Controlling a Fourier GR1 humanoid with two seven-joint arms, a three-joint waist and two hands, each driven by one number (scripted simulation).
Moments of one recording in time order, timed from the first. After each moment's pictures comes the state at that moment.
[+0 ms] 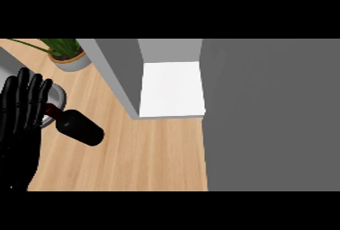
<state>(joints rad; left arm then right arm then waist) -0.02 0.09 0.01 -2.10 -0.05 -0.03 -0.03 -0.01 -0.09 -0.01 -2.10 0.03 0.04 -0.02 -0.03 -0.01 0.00</state>
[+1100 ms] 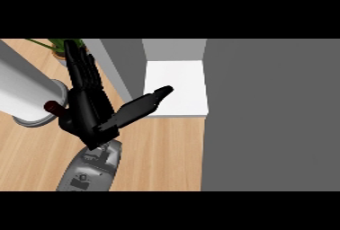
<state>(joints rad) -0.41 0.00 -0.30 -1.73 -0.28 0.92 0.27 0.15 -0.15 0.08 -2.39 -0.25 0.18 0.30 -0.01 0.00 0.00</state>
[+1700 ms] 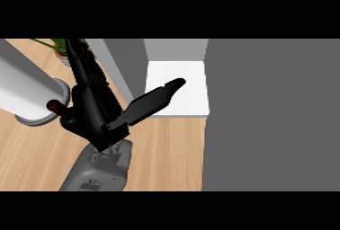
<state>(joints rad) -0.51 0.00 -0.37 -1.75 -0.49 1.03 0.52 0.09 -0.15 0.06 -2.40 -0.26 0.16 0.40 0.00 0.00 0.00</state>
